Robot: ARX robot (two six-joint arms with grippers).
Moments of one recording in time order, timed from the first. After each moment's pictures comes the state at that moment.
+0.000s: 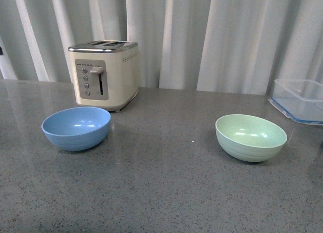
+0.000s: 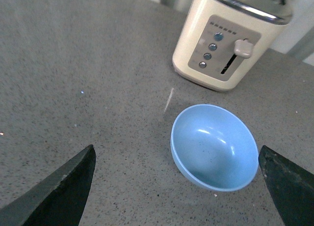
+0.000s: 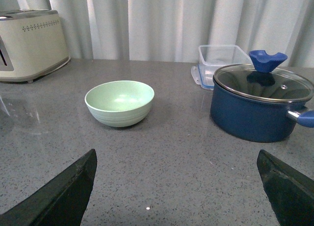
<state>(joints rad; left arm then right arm) 0.07 1.39 0.99 0.02 -0.02 -0.25 0.00 0.00 0.01 0.00 0.00 0.00</state>
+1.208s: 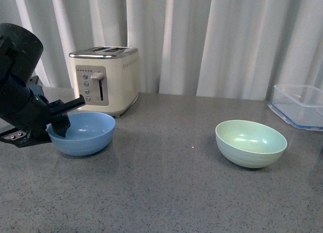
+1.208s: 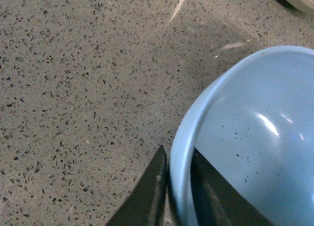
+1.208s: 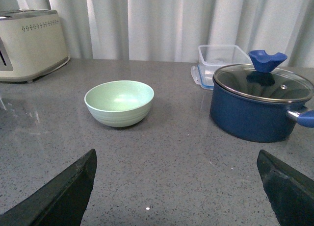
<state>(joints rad) -0.05 2.02 1.45 -0.20 -0.05 -0.50 0.00 0.00 0.01 0.00 0.00 0.00</state>
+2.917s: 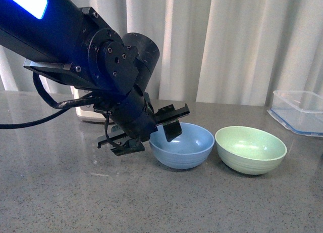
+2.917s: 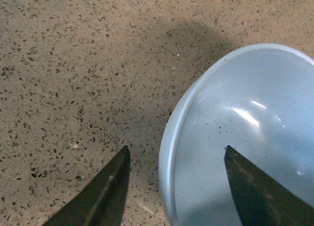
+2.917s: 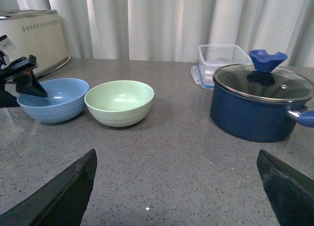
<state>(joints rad) -0.40 2.16 1.67 -0.25 -0.02 -0.53 0.00 0.00 0.01 0.00 0.00 0.00</state>
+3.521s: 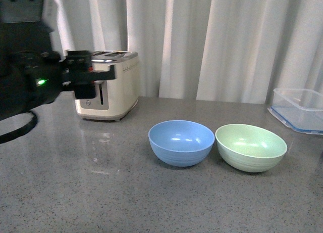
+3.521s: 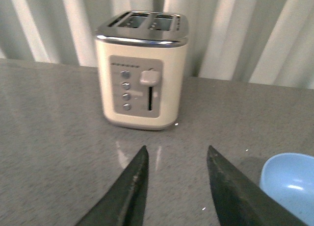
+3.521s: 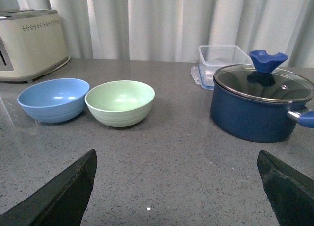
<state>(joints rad) -0.27 1.59 0.76 0.83 -0.27 -0.03 0.00 0.00 0.01 0.00 0.00 0.00</state>
